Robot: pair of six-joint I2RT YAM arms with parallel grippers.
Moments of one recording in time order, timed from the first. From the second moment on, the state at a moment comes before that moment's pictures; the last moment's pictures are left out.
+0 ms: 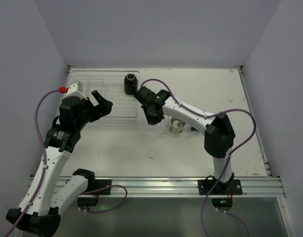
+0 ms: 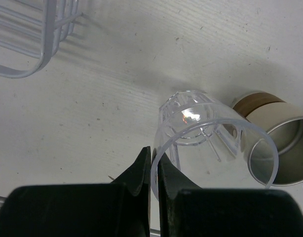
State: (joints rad) left arm -0.23 0.82 0.99 -0.59 -0.03 -0.61; right arm 0.86 1.96 1.75 -1.01 0.22 0.49
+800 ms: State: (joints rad) left arm -0.23 0.87 0.98 -0.59 -0.03 -0.59; right arm 0.86 2.06 1.75 -1.00 0.19 0.48
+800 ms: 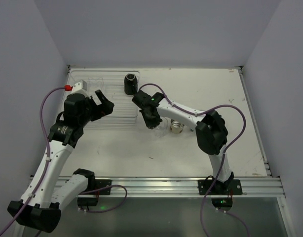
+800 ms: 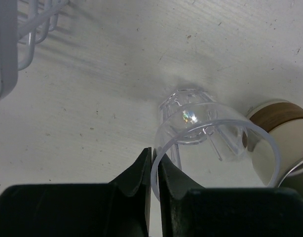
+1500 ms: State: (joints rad) left arm -0.25 1.39 1.26 -0.56 -0.25 -0.49; right arm 0.88 1.83 1.73 -1.00 0.22 0.49
